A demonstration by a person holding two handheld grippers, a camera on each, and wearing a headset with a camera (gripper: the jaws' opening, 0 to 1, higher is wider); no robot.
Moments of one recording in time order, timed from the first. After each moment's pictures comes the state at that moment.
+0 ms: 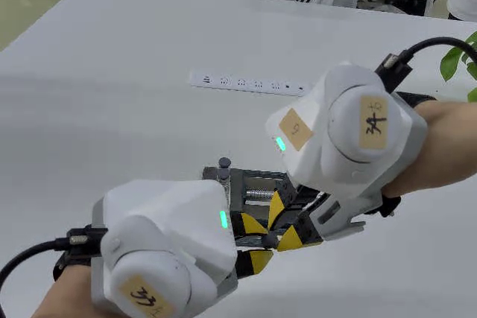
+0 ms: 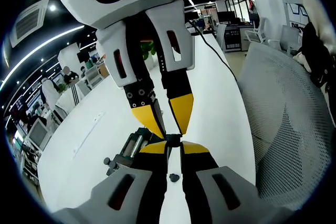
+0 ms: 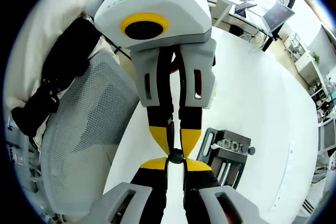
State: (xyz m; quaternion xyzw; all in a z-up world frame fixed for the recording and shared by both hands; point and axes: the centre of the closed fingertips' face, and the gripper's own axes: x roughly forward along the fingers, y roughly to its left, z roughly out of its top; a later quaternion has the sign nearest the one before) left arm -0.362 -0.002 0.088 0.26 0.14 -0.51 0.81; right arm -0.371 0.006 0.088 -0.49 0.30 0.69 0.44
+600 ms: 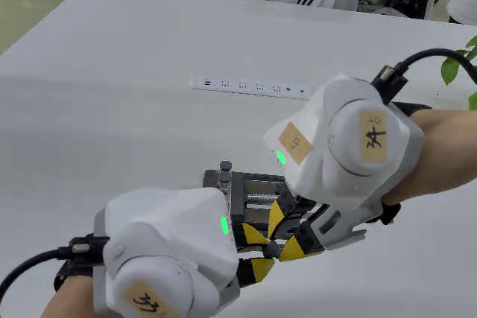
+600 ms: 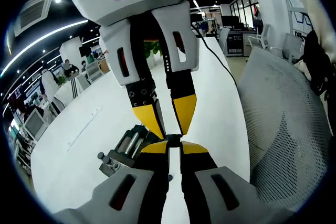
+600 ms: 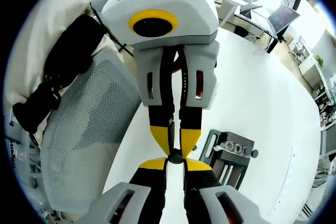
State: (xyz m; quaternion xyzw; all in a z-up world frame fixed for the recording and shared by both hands) left arm -0.363 -0.002 0.085 0.21 0.16 -0.50 0.82; right arm -0.371 0.005 0.085 -0.49 0.29 0.70 0.43
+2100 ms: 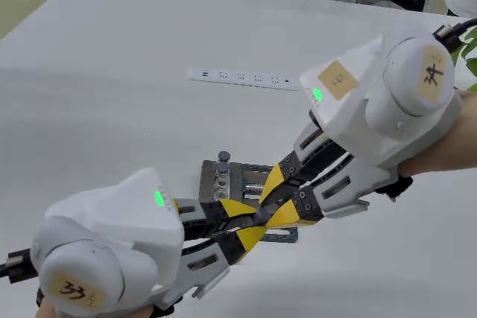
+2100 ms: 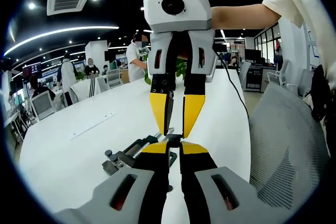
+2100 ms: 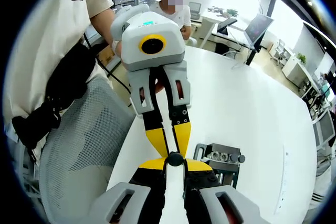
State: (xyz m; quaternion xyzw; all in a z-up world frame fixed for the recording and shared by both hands) left arm -0.356 0.010 0.114 0.09 0.10 -0.46 0.88; right arm -0.364 0.022 0.112 -0.41 0.26 0.71 0.51
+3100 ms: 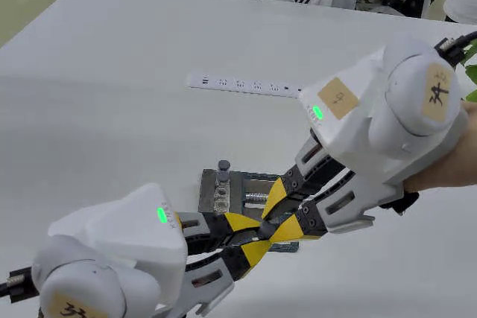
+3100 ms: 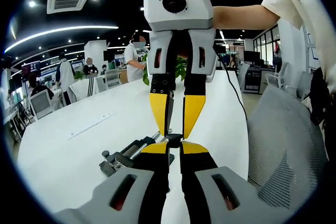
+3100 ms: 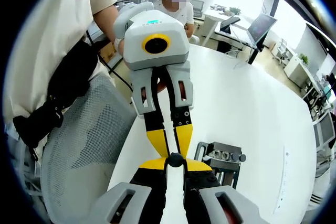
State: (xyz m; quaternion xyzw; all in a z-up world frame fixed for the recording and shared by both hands) left arm -0.358 0.006 0.114 0.09 0.10 -0.46 0.88; right arm -0.367 0.019 0.113 -0.42 0.26 0.71 0.50
